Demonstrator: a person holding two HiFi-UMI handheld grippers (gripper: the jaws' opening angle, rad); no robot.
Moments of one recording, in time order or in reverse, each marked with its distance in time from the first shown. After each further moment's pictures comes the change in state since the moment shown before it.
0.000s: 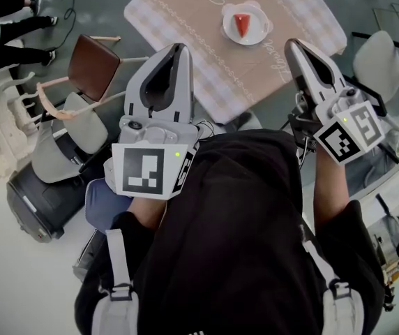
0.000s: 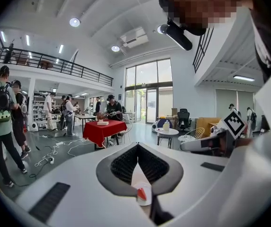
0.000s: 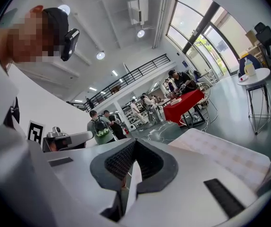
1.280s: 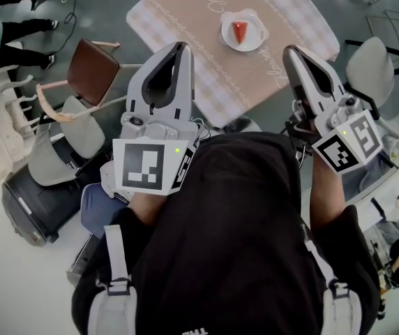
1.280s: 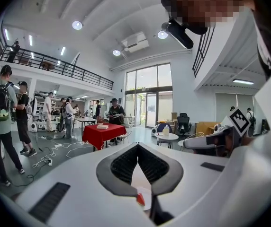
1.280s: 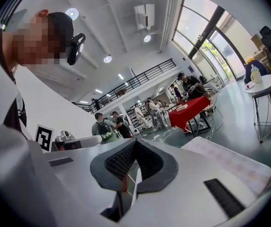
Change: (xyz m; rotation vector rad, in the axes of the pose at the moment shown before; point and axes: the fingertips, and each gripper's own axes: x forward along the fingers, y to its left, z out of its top) left arm -0.008 0.000 0.019 -0.019 -0.052 -0.007; right arm -0.012 0.036 0.026 -0.050 -0.043 0.042
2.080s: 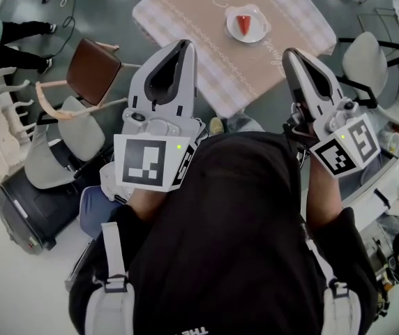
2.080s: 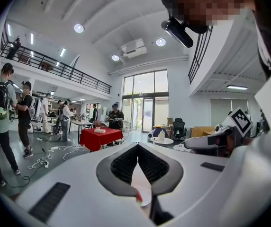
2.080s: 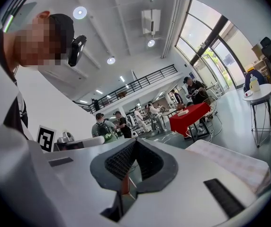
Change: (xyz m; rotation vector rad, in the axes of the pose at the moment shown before) left arm -0.072 0.008 0.006 -0.008 -0.067 -0.050; right arm -0.021 0.082 -0.016 -0.052 -0.048 -0.026
